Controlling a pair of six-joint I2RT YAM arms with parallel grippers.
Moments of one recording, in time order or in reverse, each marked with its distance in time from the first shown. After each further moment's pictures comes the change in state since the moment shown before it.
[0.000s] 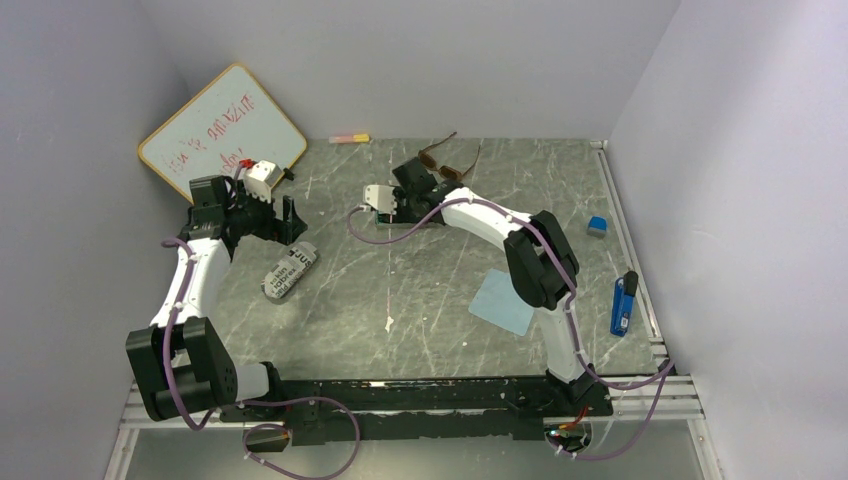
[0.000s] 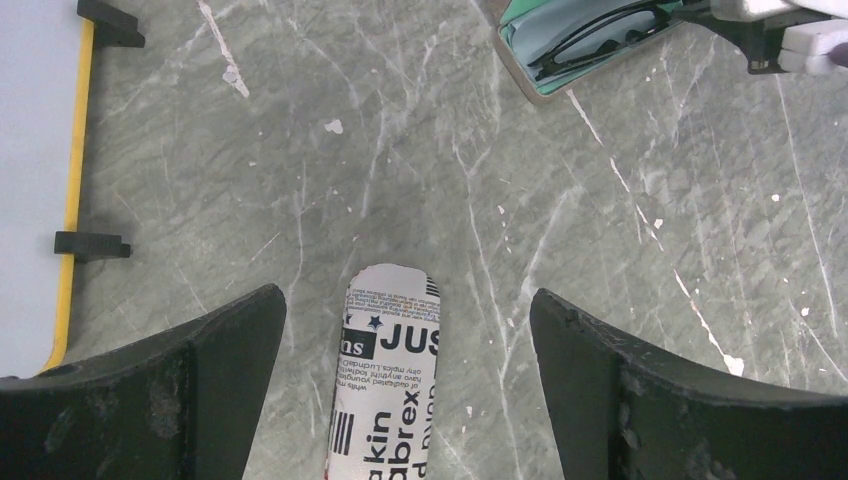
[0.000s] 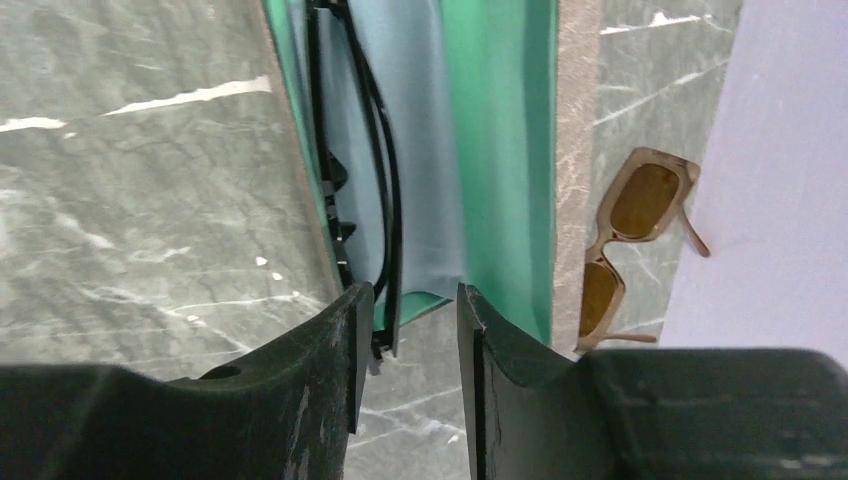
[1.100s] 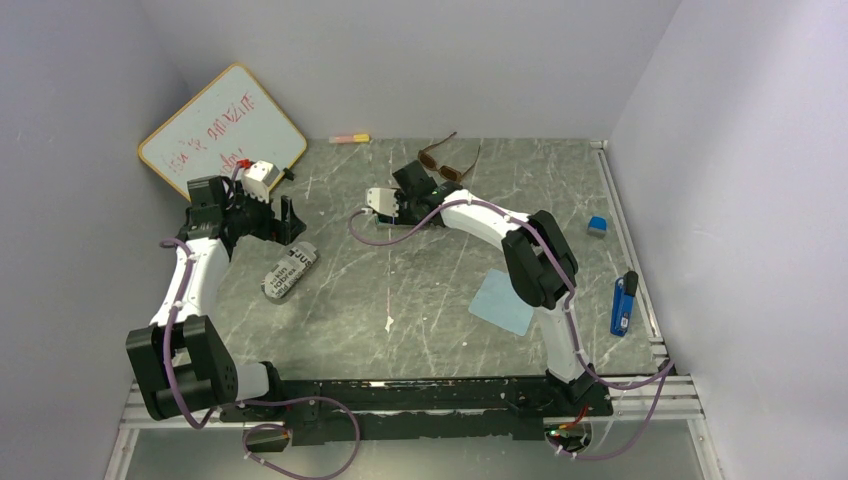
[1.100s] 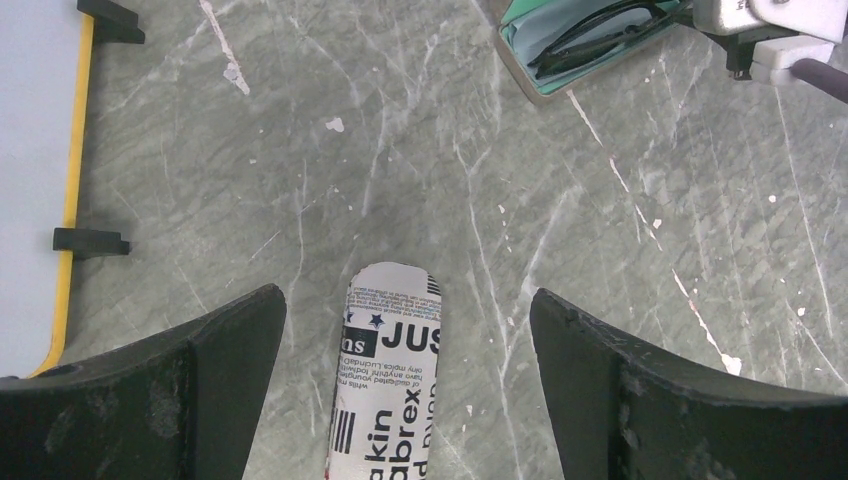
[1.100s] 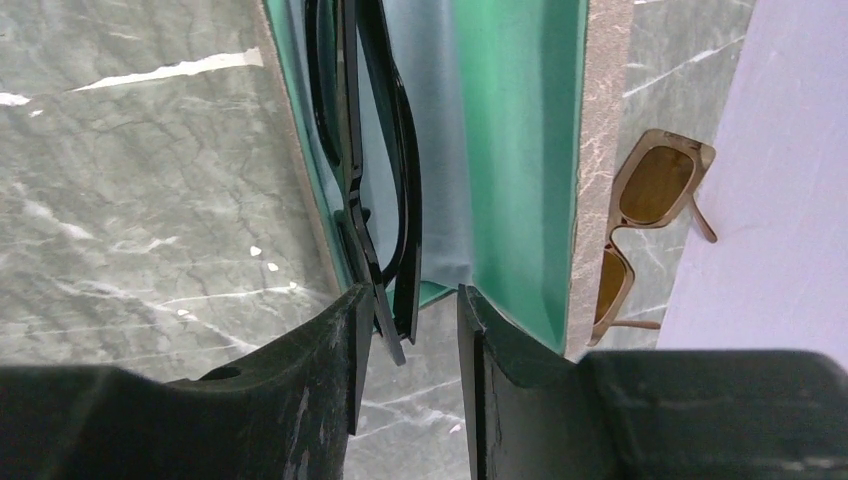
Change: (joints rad) left arm 0.015 0.005 0.000 -0.001 0.015 0.000; right arm -0.002 0.008 -0.014 -0.013 0.019 -0.006
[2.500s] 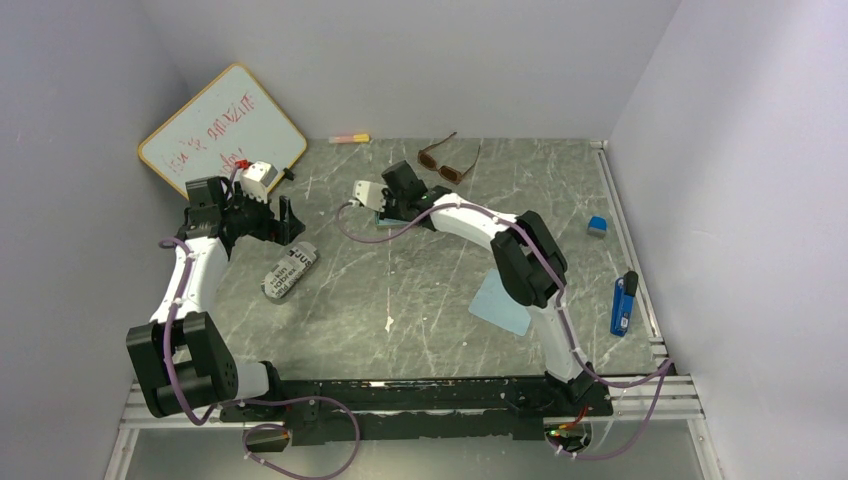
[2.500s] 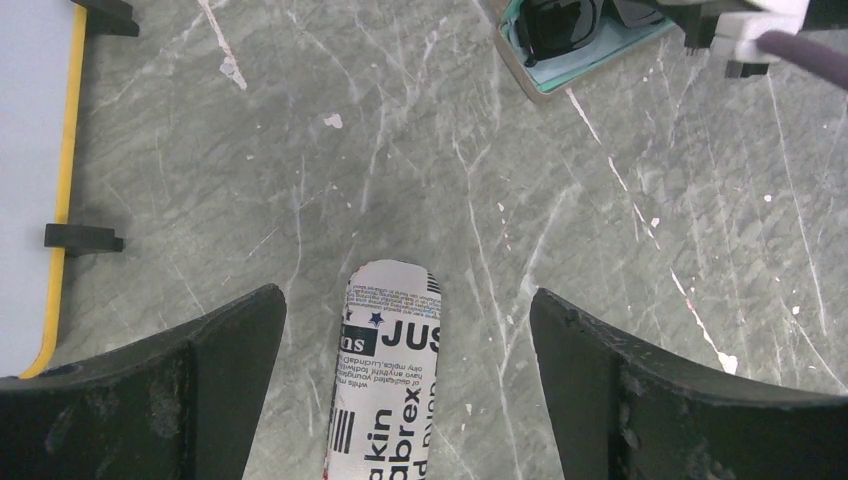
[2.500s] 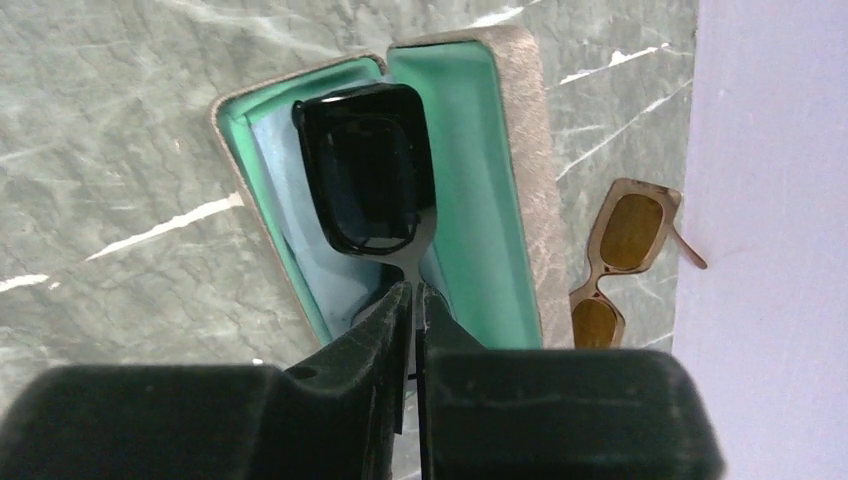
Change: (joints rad) left arm 0.014 0.014 0.000 0.000 0.019 0.000; right arm 0.034 0.053 0.042 0.144 0.014 0.117
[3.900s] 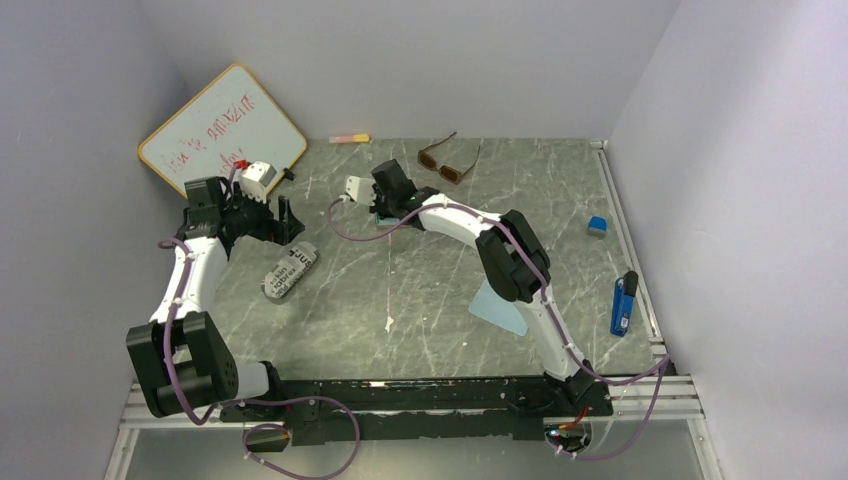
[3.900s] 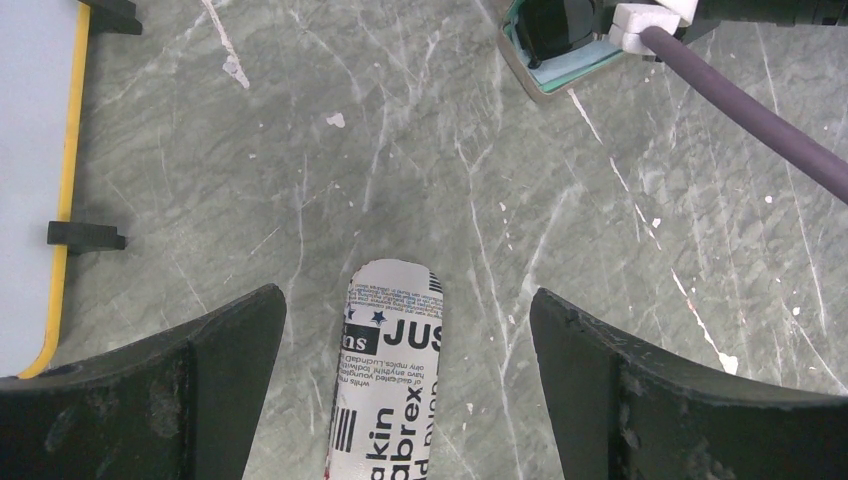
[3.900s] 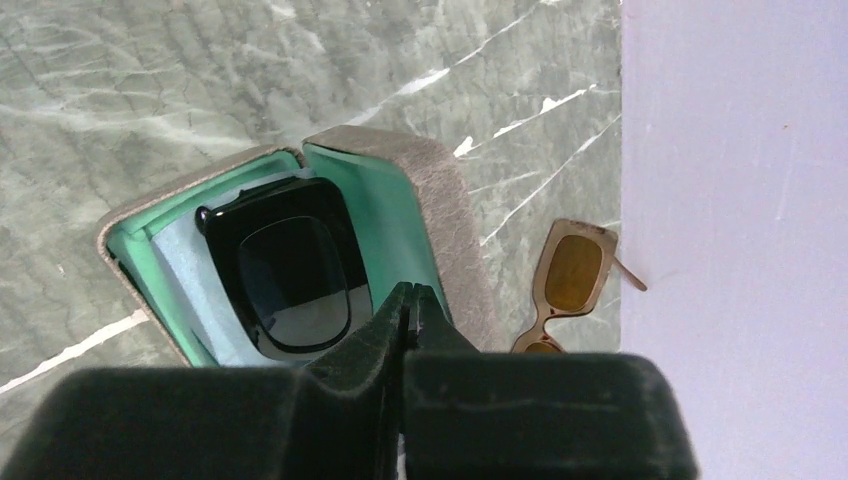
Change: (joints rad) left arm 0.006 0.001 0.000 0.000 0.004 0.000; right arm 0.015 0.132 0.121 0.095 0.090 -0.036
